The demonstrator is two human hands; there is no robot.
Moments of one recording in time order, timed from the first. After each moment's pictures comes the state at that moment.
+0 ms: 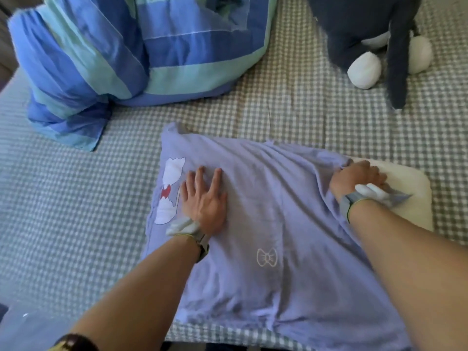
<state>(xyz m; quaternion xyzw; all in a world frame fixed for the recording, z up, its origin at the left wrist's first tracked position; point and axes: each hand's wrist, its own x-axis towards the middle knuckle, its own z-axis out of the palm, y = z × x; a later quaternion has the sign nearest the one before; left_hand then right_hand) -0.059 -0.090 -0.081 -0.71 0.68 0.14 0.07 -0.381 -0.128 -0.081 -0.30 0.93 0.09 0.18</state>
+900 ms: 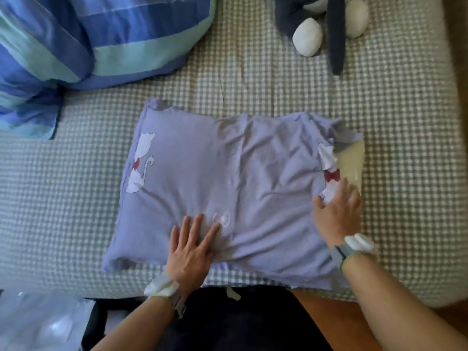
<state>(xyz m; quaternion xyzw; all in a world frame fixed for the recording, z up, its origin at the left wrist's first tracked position) -0.087 0.099 -0.060 -0.55 0.79 0.19 0.18 -0.449 0.068 -0.062 -0.41 0.90 -0.02 0.17</state>
